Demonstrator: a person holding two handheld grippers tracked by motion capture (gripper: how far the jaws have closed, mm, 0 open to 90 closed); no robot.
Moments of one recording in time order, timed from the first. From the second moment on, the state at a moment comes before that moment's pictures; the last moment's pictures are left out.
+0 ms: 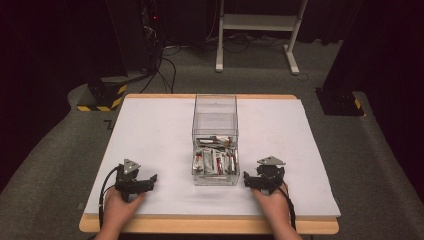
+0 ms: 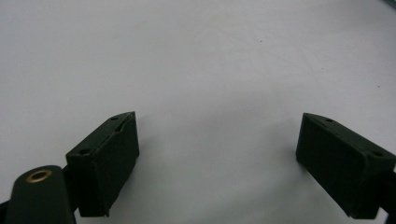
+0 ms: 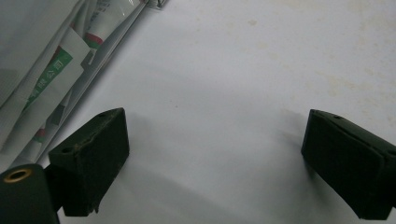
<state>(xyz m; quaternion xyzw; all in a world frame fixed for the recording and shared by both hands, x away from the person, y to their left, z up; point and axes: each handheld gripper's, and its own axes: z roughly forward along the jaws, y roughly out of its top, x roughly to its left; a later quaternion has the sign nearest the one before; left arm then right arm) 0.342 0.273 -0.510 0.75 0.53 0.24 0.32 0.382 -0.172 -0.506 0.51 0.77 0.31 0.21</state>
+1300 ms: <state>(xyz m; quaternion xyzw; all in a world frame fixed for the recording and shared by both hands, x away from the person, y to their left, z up) 0.342 0.273 -0.510 0.75 0.53 0.24 0.32 0.381 -0.173 -0.505 0.51 0.77 0.31 0.22</state>
